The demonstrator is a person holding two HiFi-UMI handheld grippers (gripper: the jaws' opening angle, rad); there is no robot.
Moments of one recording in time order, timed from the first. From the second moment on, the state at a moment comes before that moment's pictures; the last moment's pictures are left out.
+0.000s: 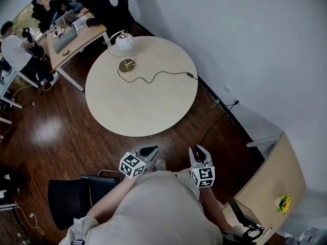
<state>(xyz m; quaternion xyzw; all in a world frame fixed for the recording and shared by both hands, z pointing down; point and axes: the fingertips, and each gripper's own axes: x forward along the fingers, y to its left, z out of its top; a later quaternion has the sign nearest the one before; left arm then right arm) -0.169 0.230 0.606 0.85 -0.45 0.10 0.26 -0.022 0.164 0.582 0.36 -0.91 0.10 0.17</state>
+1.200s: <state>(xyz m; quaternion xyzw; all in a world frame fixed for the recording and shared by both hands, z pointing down) -0.179 0.235 0.610 0.85 -0.44 0.10 0.28 -0.030 0.172 0.585 0.37 -0.90 0.06 0.21</state>
